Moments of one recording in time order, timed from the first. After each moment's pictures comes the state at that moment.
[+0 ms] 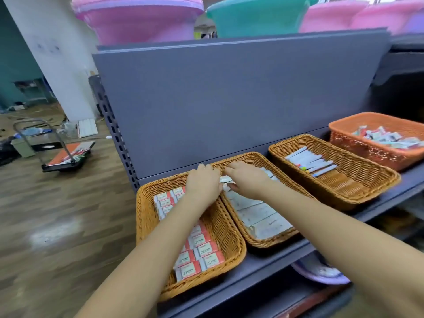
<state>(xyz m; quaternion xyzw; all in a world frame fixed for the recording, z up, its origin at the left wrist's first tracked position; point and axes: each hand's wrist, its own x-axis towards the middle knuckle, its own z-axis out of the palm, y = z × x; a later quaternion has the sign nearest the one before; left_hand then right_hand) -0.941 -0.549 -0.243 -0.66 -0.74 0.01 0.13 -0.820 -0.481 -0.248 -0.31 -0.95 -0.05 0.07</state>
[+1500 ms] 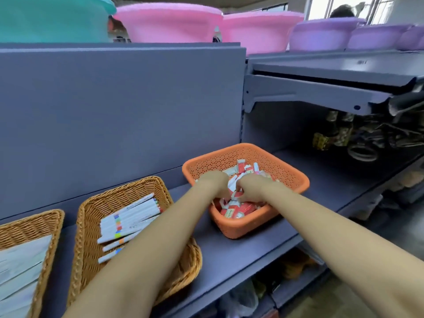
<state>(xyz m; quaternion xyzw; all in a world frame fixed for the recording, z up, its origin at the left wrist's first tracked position) -0.531 -0.172 -0.236 -0.71 -0.69 0.11 -0.06 -0.411 -0.138 -0.250 -0.47 -0.87 0.04 -0.11</state>
